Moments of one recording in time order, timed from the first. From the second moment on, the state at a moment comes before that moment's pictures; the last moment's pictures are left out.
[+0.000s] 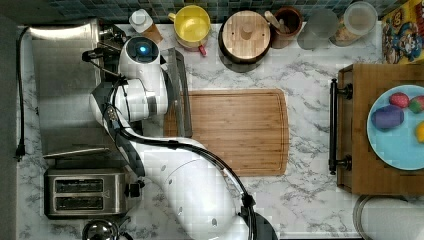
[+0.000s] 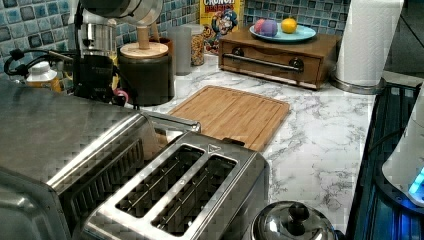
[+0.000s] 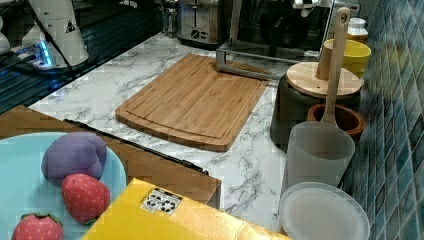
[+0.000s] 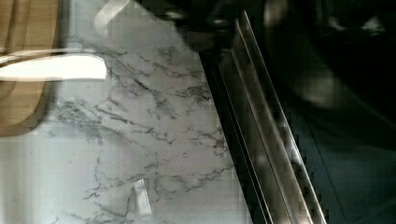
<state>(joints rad) -0.04 0.75 0.48 -1.59 0.12 0.65 -0.35</state>
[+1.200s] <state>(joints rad) -0.26 0.57 0.62 -1.67 0.32 0.68 -0.39</state>
